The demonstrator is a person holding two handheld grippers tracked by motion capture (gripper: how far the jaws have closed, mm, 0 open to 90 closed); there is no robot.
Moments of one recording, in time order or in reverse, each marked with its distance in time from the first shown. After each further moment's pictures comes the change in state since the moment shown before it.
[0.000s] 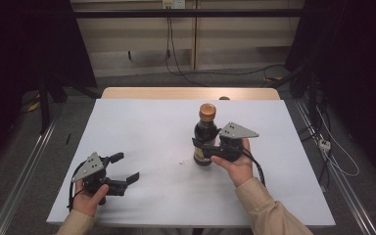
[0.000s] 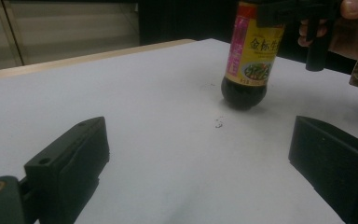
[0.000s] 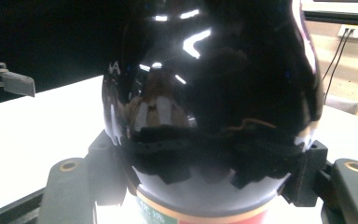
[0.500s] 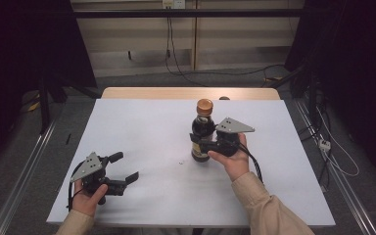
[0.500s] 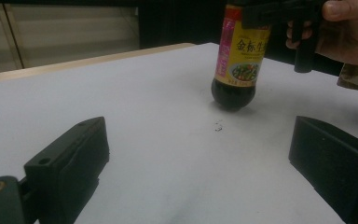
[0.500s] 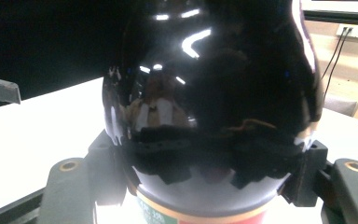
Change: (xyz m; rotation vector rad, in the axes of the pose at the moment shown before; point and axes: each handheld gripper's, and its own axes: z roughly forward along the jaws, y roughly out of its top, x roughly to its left) left arm 0.001 0.000 -0.002 -0.016 -0.004 -0.010; right arm -0.006 0.005 0.014 -0.002 -0.008 0.012
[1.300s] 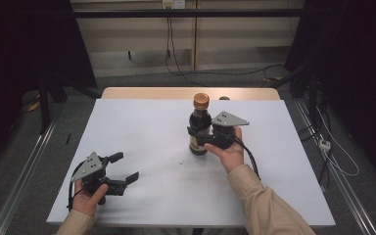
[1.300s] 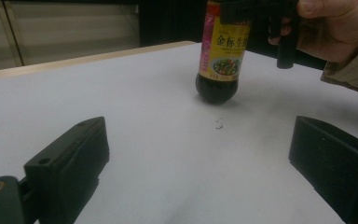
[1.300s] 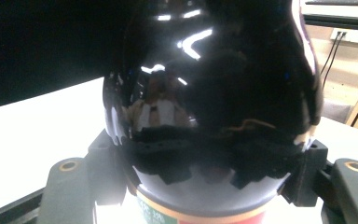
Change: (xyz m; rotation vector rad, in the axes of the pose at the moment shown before) left arm 0.001 -0.001 0.001 0.008 0.002 0.001; right arm -0.012 0.002 0.023 -0.009 -0.018 -0.004
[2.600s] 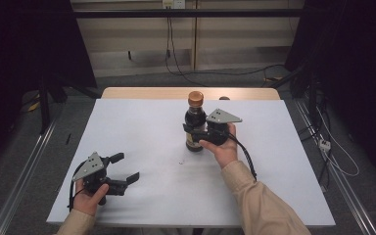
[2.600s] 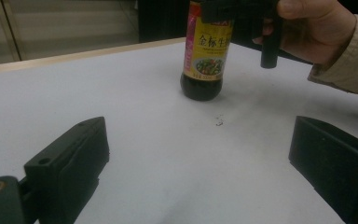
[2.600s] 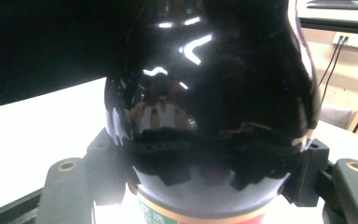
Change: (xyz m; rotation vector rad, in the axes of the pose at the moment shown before) left arm 0.000 -0.001 0.002 0.010 -0.004 -0.013; right arm -0.004 -0.003 0.022 -0.012 0.006 -0.021
